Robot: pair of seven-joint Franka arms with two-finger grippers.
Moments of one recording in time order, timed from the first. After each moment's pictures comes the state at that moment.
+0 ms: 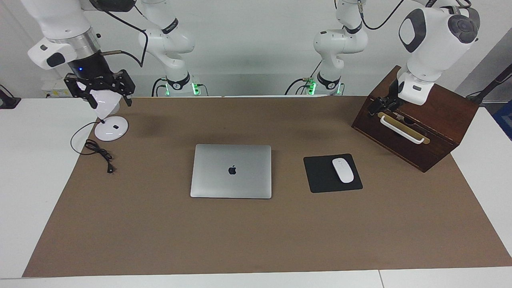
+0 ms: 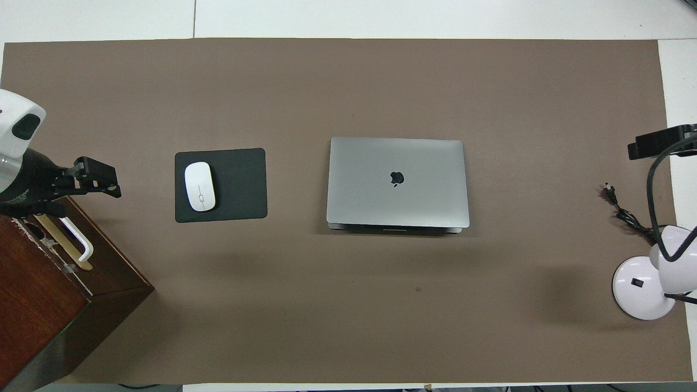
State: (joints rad) left arm -0.04 -0.03 0.00 -1.77 -0.06 1.60 -0.31; right arm -0.06 -0.02 0.03 -1.52 0.01 1.57 -0.09
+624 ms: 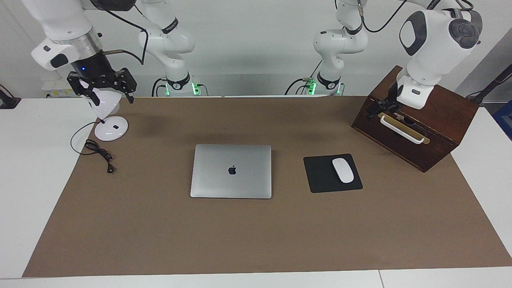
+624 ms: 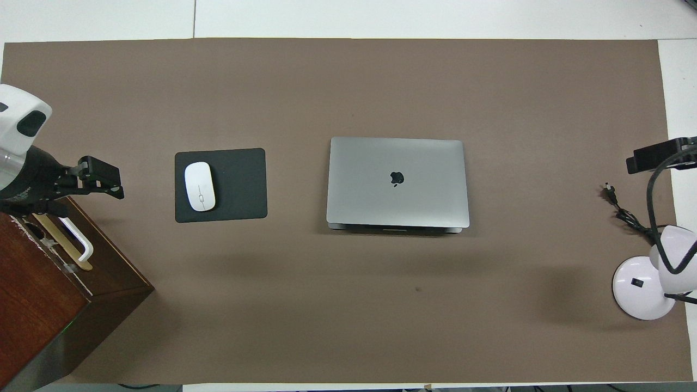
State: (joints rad) left arm -0.05 -0.02 -0.01 -1.72 -0.06 1.53 -0.30; right arm -0.06 -0.03 0.03 -1.54 0.01 1.51 -0.09
